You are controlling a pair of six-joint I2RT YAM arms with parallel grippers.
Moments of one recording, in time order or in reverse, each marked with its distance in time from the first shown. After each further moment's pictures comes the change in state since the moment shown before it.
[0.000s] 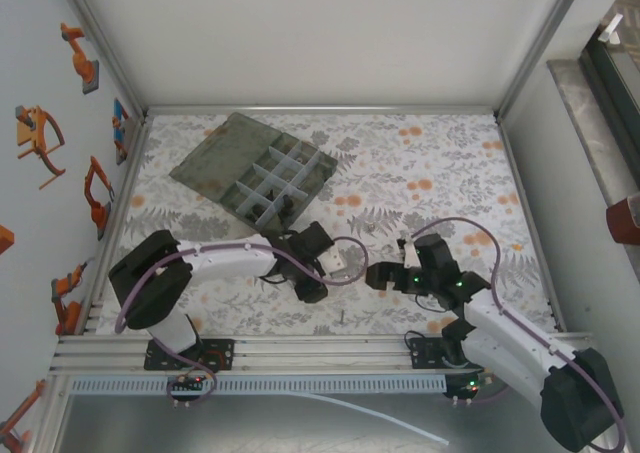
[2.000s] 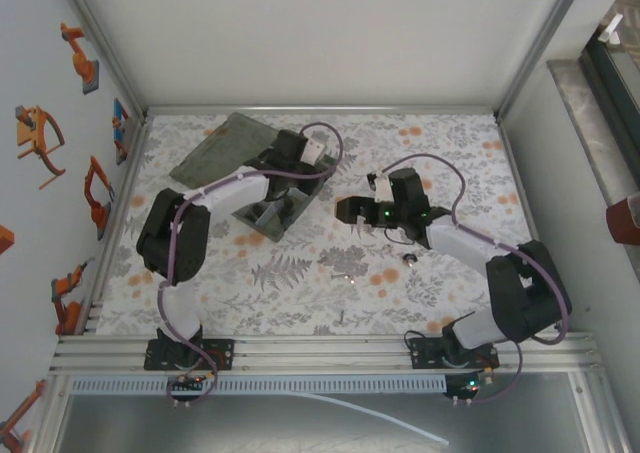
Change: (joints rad) left arm 0.462 0.299 0.481 0.296 -0.080 -0.116; right arm -0.060 0.672 0.489 0.359 -0.123 -0.075
